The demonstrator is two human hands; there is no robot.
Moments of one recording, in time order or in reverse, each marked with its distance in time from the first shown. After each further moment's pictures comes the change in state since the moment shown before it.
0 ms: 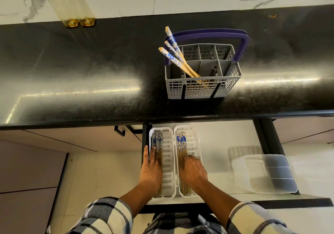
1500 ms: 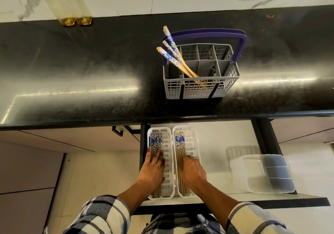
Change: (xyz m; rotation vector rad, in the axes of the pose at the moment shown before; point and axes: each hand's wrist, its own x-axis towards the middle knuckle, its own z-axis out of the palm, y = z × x) left_hand 0.013 0.000 0.011 -0.108 0.124 0.142; right_hand -0.002 0.000 -0.004 0.005 -0.018 -0.002
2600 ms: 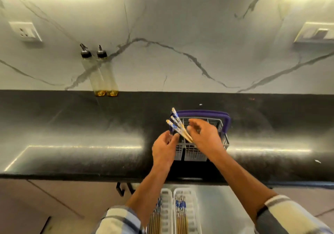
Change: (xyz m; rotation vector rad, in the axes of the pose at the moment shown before) left_hand 0.000 -0.106 -0.260 -1.799 0.927 -0.446; right_hand 0.028 -0.113 -0.287 0.379 0.577 -0.500
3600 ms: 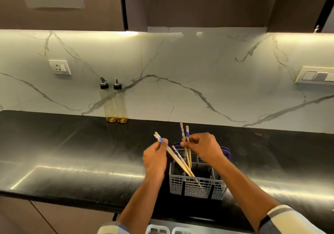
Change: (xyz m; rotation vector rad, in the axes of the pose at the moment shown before) left_hand 0.006 0.082 -0.020 -0.275 0.251 -0.015; right_hand 0.048 -0.046 -0.049 0.041 -0.207 -0.055
